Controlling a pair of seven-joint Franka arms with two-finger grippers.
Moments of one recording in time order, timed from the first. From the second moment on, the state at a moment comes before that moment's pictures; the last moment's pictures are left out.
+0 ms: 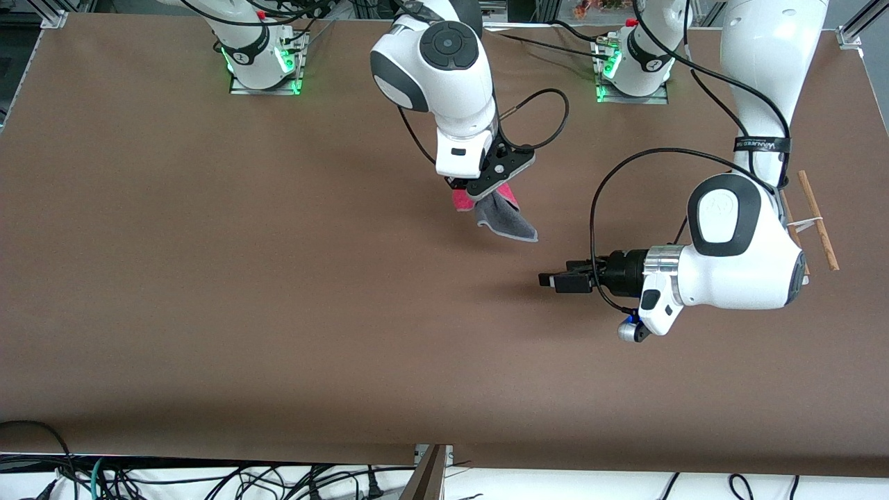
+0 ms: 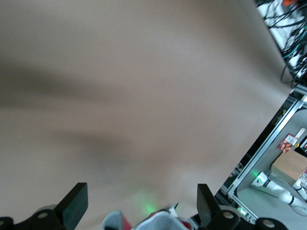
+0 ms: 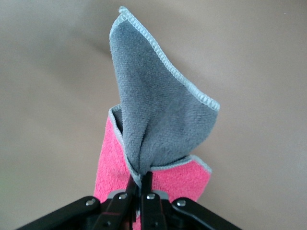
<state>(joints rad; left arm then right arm) -0.23 0.62 0.07 -1.34 -0.90 1.72 -0.31 0.66 0.63 0.29 -1.21 -0.10 1.99 0.33</state>
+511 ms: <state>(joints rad) -0.22 0.62 0.07 -1.35 -0.90 1.57 -0.39 0.66 0.63 0.29 -1.18 -0.10 1.99 0.33</state>
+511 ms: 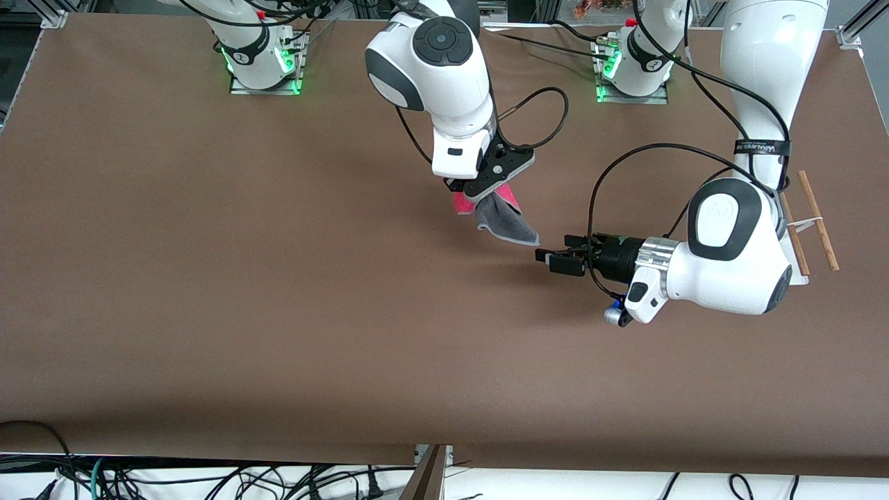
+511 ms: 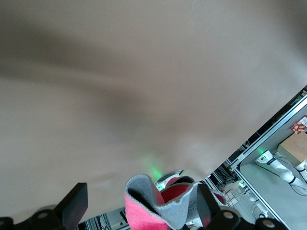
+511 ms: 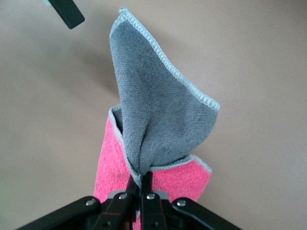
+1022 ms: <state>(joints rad) -0.24 0.62 0.05 -1.35 -0.99 1.55 -0.49 0.66 0.63 0.29 -1.18 -0.10 1.99 0.33</state>
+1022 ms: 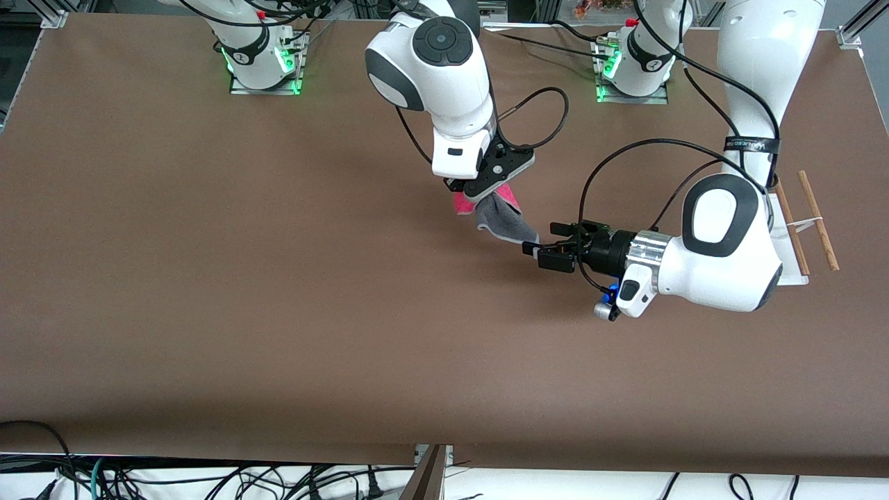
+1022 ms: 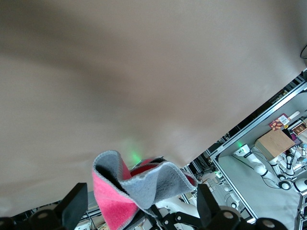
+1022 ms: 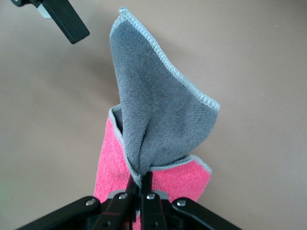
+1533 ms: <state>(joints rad) -0.25 0.62 0.04 -1.38 -0.99 1.55 -0.50 0.66 0.63 0.29 -1.18 -0.10 1.99 0.33</state>
